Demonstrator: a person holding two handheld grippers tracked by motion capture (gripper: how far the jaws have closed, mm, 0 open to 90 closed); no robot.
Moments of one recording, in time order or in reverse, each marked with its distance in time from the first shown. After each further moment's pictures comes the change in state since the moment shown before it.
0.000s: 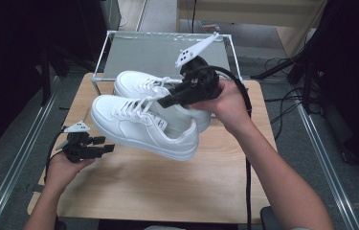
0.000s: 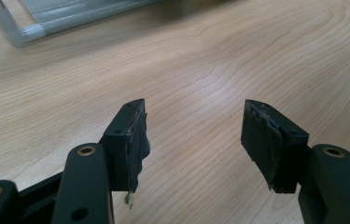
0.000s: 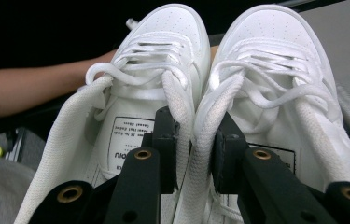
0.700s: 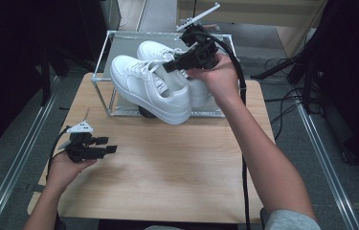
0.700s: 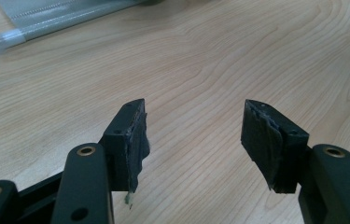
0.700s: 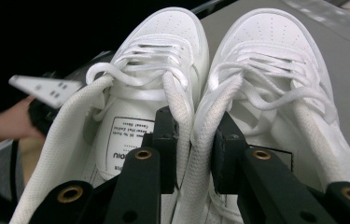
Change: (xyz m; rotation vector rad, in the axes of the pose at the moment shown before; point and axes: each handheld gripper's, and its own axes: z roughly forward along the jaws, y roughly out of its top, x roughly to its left) left arm -0.004 0.002 0.003 0.013 -0.040 0.043; right arm -0.065 0.029 0.001 -0.031 -0.262 0.220
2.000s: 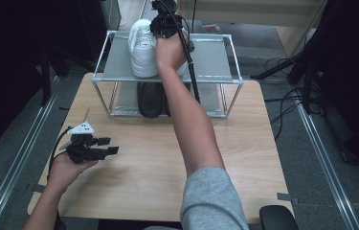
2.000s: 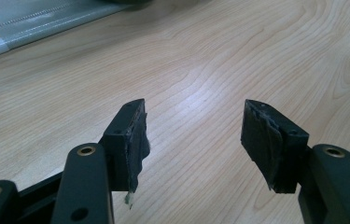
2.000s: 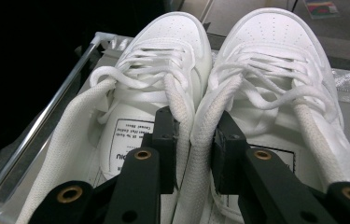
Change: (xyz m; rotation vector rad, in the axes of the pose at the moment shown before) left arm -0.005 0.000 0.000 -0.016 -0.025 0.025; right arm -0.053 0.087 0.109 -0.072 -0.493 0.442
